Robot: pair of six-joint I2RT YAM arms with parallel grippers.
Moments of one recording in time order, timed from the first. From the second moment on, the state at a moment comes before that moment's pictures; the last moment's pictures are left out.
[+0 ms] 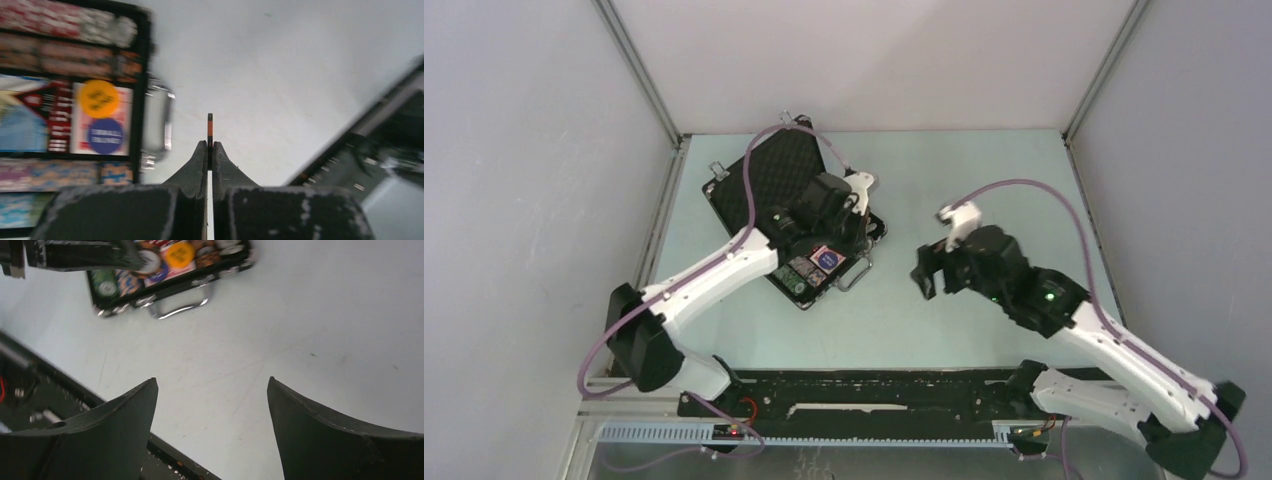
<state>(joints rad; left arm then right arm) -0.78 1.42 1.26 -0.55 0.13 -0.31 0.87 0.92 0.95 -0.60 0.16 0.22</state>
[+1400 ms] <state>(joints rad) -0.75 2.08 1.70 -0.74 -0.29 0.08 0.53 0.76 0.86 -0.65 -0.06 0.36</state>
